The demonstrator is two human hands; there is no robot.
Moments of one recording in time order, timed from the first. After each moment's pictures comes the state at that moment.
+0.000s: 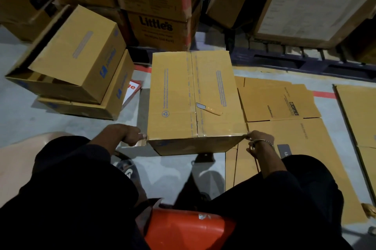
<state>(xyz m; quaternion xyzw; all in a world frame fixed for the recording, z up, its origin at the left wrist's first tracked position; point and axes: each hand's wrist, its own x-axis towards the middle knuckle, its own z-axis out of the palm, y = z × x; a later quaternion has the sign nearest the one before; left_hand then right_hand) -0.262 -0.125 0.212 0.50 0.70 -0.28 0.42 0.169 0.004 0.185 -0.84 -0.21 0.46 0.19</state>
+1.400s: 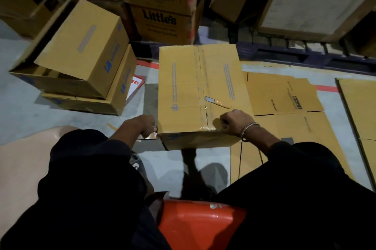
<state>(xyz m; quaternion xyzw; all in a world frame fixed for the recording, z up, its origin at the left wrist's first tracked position) -0.257 -0.122 0.183 0.58 0.72 -0.19 0.32 0.091 -0.007 0.223 -0.42 -0.88 0.12 -0.16</state>
